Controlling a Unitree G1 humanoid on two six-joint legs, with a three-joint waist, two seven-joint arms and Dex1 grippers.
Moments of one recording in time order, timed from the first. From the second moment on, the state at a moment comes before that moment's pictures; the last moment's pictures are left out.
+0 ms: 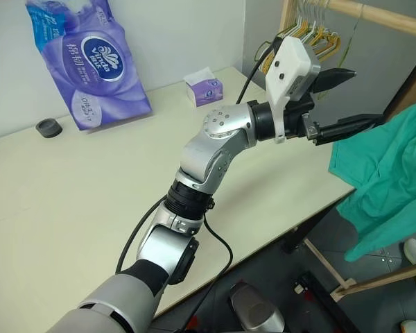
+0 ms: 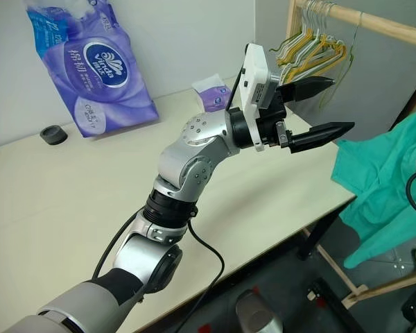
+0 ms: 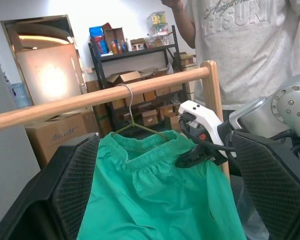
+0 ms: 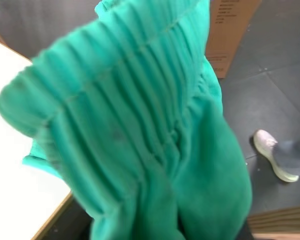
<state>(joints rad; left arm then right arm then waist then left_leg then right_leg) -1.06 -0.03 -0.18 0.12 -0.39 0.36 -0.83 -0.53 -0.80 -0.78 -0.27 0.25 1.58 0.23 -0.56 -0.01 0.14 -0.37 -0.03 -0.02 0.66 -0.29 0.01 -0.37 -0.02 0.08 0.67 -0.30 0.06</state>
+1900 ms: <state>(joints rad) -0.34 0.32 0.11 -0.33 -0.04 0.69 -0.20 -0.49 -0.37 0.03 -0.08 0.18 0.31 0.44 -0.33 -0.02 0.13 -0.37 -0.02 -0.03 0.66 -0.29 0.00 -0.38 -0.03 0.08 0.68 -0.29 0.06</state>
